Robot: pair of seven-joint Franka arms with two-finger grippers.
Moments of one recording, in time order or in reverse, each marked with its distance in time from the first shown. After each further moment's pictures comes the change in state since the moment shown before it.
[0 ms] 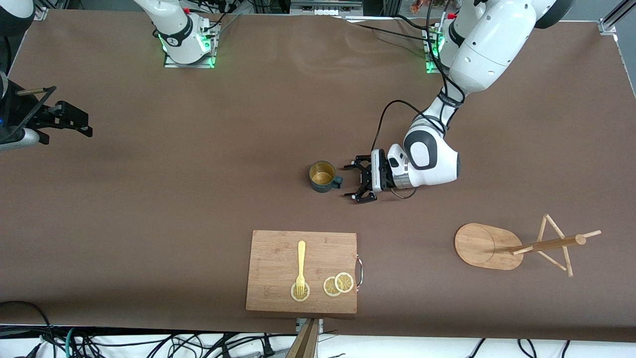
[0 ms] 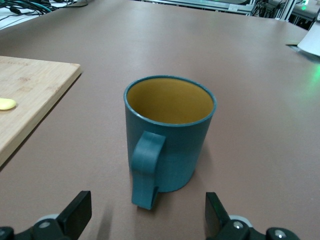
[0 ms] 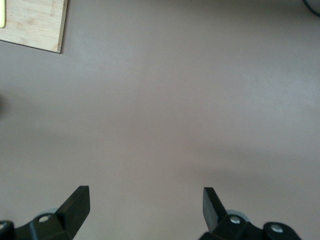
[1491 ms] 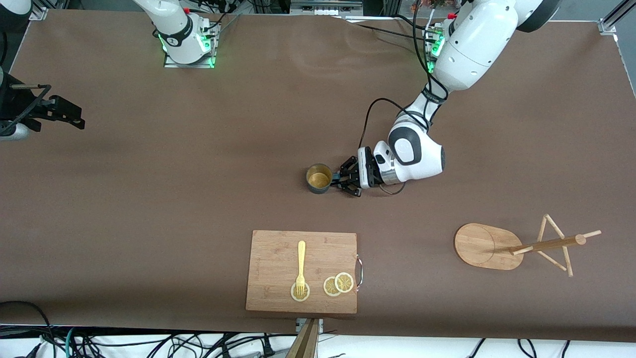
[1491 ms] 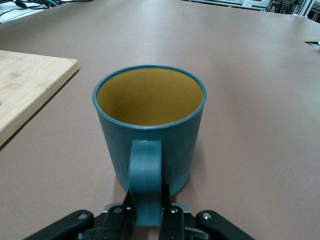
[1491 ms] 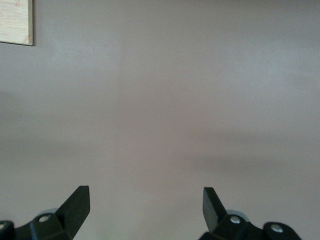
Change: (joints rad) left arm -0.072 0.026 0.005 0.015 -0.118 0.068 0.030; right arm 0.059 -0.051 -0.080 -0.064 -0.040 -0.020 0.080
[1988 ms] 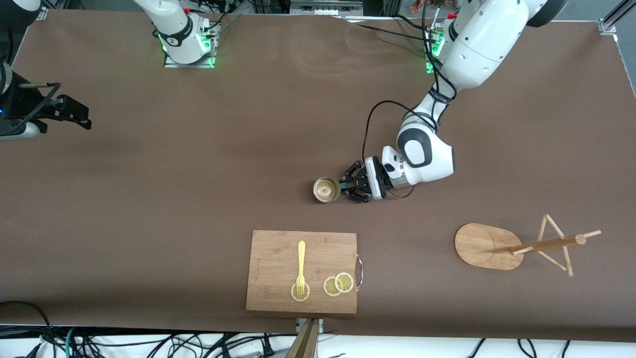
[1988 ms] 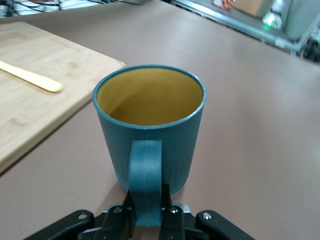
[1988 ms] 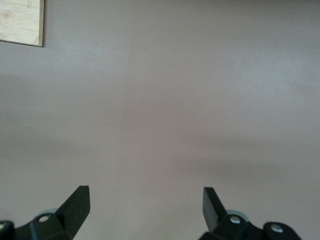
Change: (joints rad) left arm 0.044 -0.073 0.010 -0.021 -0.007 -0.028 -0.344; right arm 0.013 -0.002 0.017 0.003 0.000 0.009 0.001
